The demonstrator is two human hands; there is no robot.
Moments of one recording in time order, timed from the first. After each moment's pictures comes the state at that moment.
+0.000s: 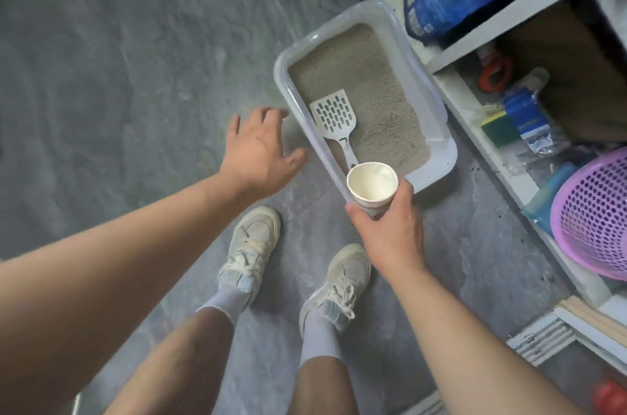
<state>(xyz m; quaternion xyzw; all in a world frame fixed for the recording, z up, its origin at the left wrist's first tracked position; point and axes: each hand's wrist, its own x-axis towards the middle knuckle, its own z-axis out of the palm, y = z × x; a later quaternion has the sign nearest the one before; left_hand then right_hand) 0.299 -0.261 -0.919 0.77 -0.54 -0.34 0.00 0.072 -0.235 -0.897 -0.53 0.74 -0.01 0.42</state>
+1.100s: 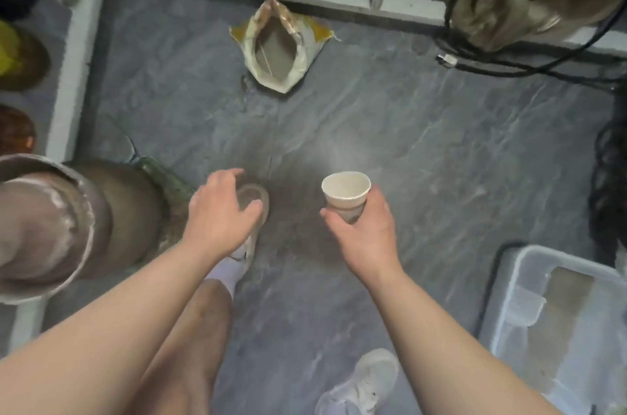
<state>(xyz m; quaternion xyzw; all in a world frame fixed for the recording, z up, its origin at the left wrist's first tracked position) 0.692 0.130 -0.850 0.94 -0.03 -0.31 0.13 0.581 -0.062 -0.855 -0.76 0.41 0.12 0.49</state>
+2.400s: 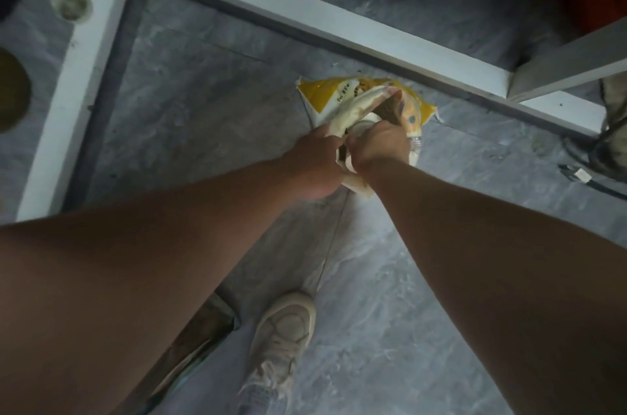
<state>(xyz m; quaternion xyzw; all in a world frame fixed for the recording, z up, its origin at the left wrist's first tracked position) 1.038 0.088 -1.059 0.85 -0.14 -0.47 0.20 1.021 -0.042 -1.064 -0.86 0.39 0.23 0.22</state>
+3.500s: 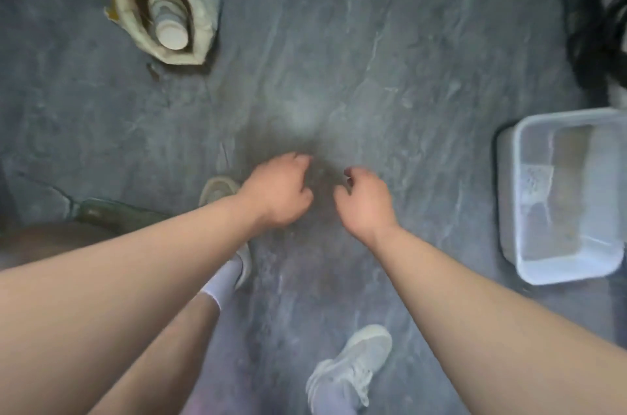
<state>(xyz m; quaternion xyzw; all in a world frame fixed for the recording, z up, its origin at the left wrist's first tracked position) 0.671 0.035 -0.928 0.77 -0.41 -0.49 0.01 0.528 -0.056 -0.949 -0.76 0.50 0.20 0.36</state>
